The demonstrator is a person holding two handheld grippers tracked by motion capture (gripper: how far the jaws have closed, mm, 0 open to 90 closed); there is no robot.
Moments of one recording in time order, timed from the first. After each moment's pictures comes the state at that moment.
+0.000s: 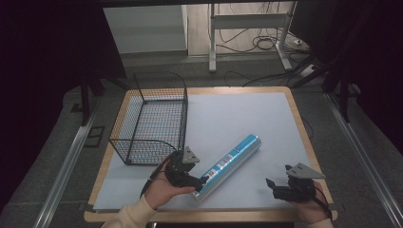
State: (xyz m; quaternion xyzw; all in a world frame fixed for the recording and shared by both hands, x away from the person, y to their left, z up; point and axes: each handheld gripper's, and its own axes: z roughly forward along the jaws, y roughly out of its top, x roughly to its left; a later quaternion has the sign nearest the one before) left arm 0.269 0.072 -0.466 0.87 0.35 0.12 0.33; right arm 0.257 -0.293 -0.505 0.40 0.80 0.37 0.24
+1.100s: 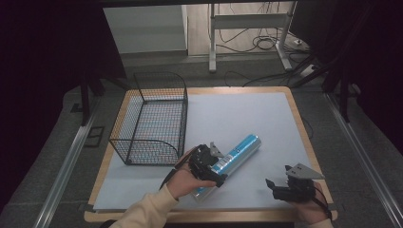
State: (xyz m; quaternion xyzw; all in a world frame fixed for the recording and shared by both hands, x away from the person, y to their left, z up) left arm 0.294 0.011 -0.465 0.90 0.31 0.09 0.30; right arm 0.256 -0.293 -0.506 0.40 0.80 0.37 0.24
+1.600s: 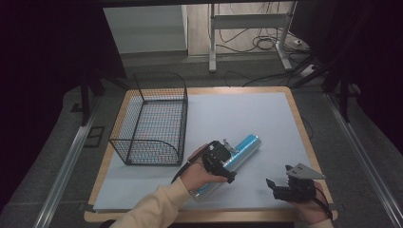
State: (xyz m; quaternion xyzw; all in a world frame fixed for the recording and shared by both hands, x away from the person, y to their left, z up) left arm 0.318 -0.023 -0.470 0.91 0.32 0.08 0.26; right arm 0.256 -0.294 -0.505 0.40 0.80 0.37 0.25
